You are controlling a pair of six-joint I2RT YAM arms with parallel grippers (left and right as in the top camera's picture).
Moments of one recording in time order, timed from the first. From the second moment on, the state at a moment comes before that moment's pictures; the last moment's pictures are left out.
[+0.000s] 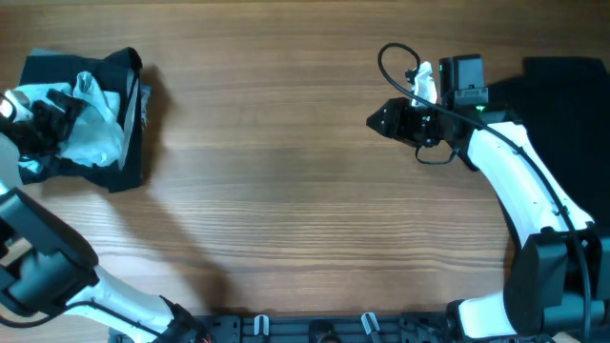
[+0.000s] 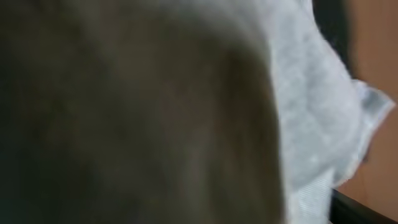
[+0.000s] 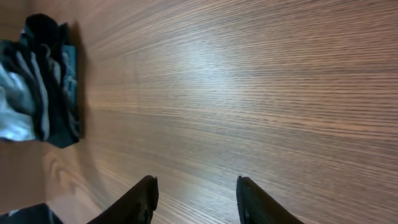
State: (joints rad) left arm 0.68 1.92 1.47 -0.73 0.51 -0.38; right arm 0.11 1.63 1.16 -0.60 -0.60 0.36
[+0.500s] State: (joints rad) left arm 0.71 1.40 1.75 -1.27 0.52 -0.21; right arm 0.13 1.18 1.17 -0.67 -0.68 0.30
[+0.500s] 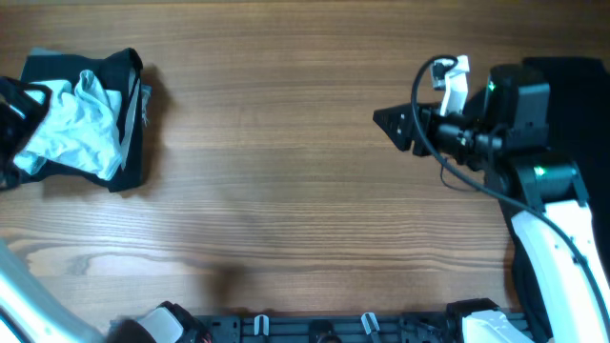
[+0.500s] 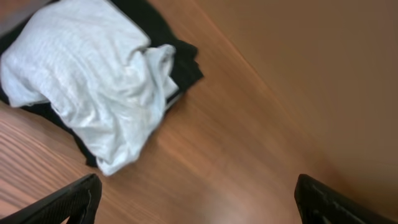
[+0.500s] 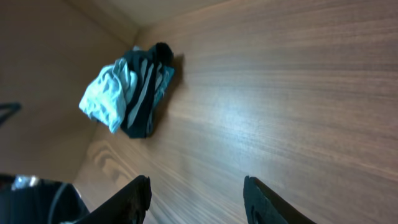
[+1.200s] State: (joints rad) left arm 0.41 0.76 1.75 -1.41 0.54 0.19; right arm 0.13 0.85 1.17 -0.92 -0.55 0.34
